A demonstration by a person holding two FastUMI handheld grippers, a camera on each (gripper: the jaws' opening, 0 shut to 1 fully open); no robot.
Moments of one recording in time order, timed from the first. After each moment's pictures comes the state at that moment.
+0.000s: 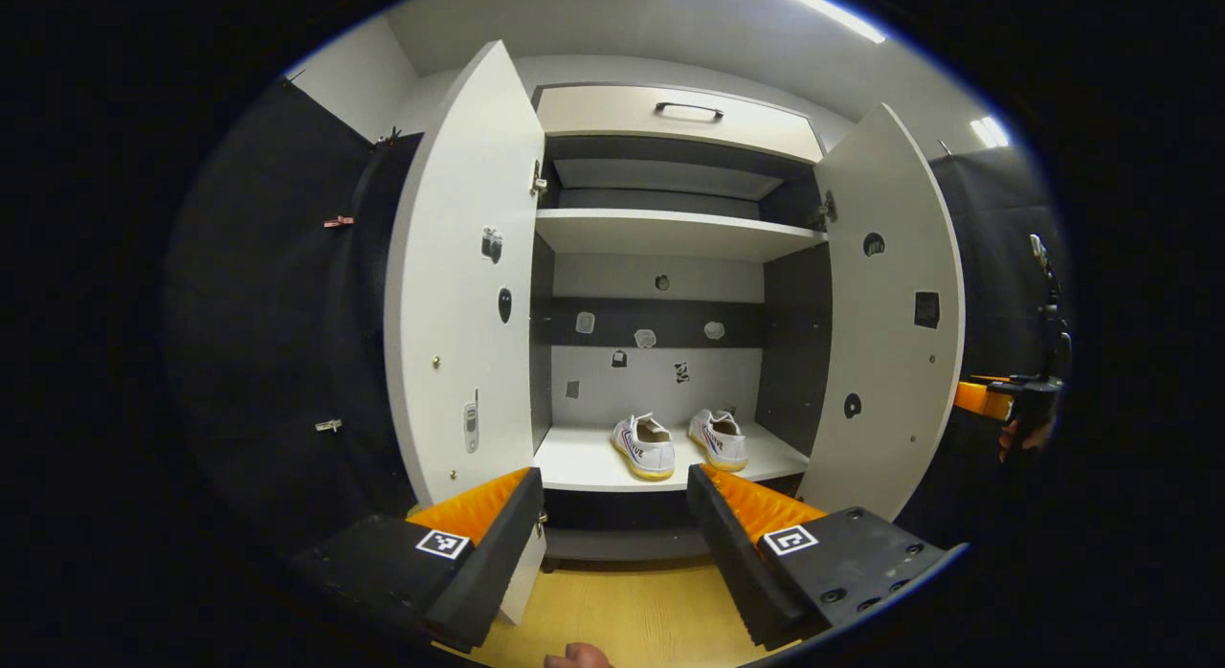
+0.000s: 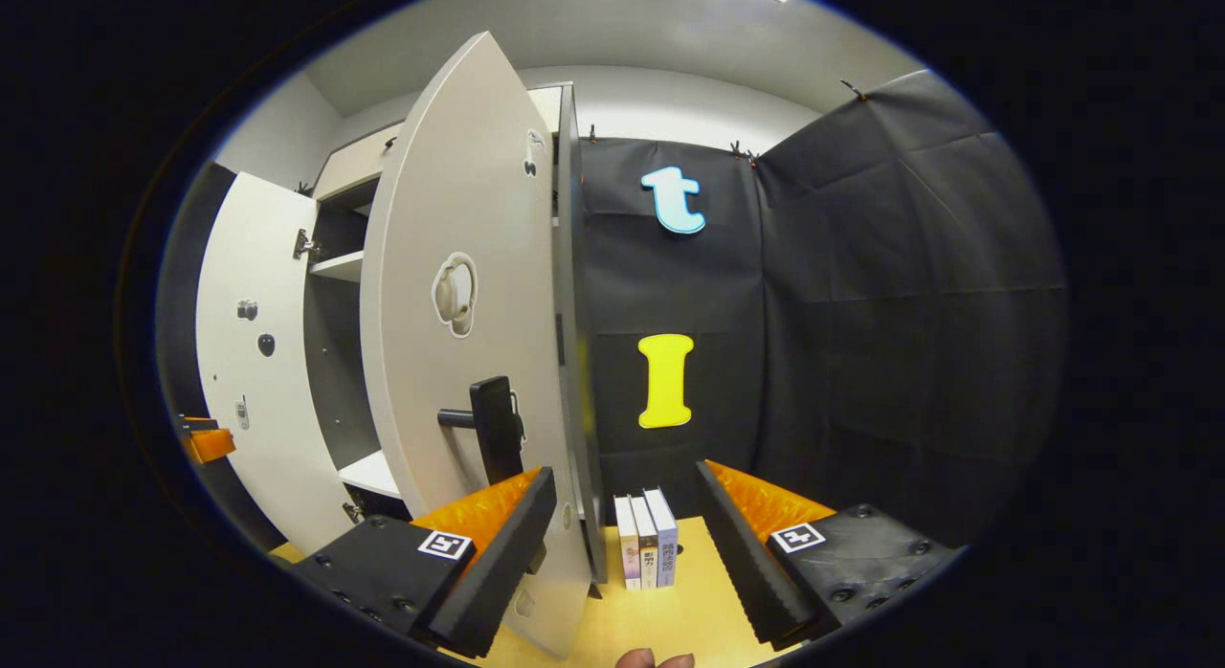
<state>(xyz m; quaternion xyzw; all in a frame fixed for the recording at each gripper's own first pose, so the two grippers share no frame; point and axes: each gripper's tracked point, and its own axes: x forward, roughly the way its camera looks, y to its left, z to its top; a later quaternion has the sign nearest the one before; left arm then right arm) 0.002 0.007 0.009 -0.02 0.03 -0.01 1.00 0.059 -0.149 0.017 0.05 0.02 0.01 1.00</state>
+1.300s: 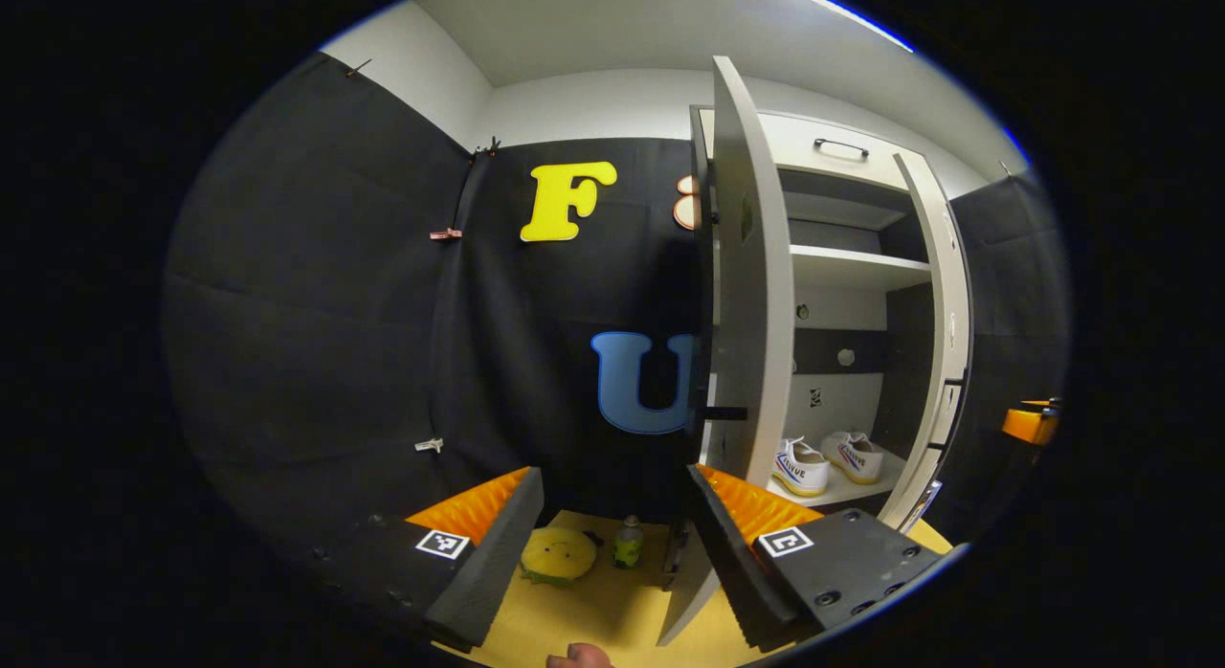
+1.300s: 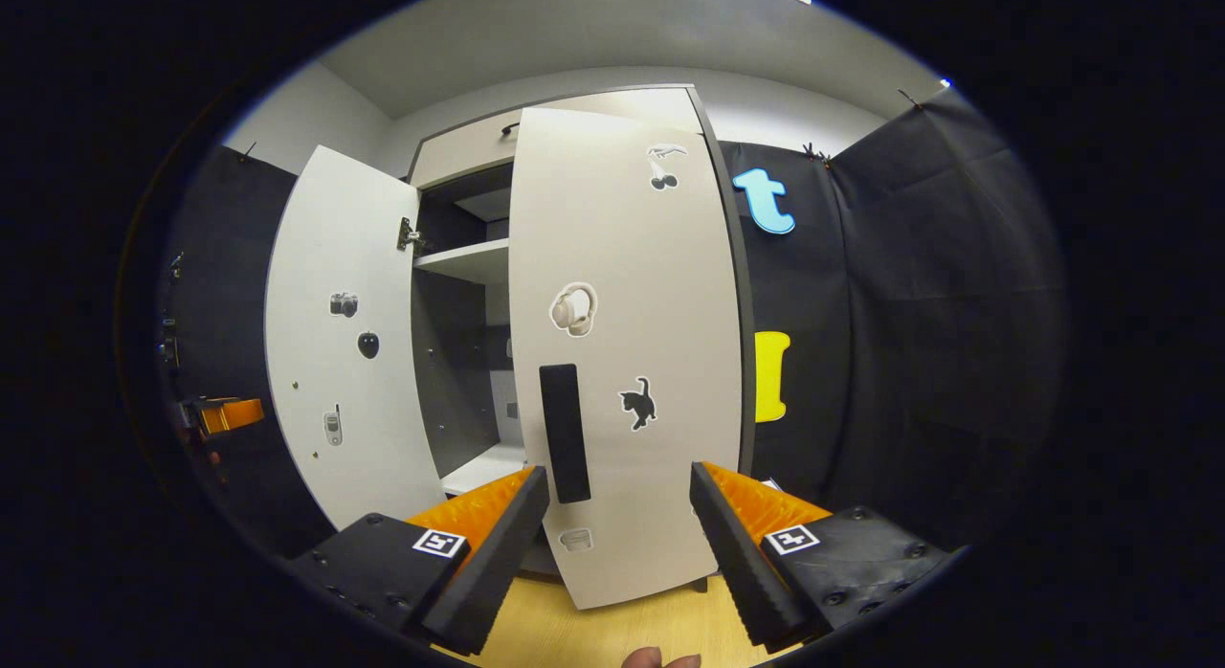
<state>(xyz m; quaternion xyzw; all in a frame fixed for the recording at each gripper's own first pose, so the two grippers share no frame) 0.003 0.213 0.029 -0.02 0.01 0.10 0.99 0.031 0.005 0.023 0.06 0.02 0.08 0.99</state>
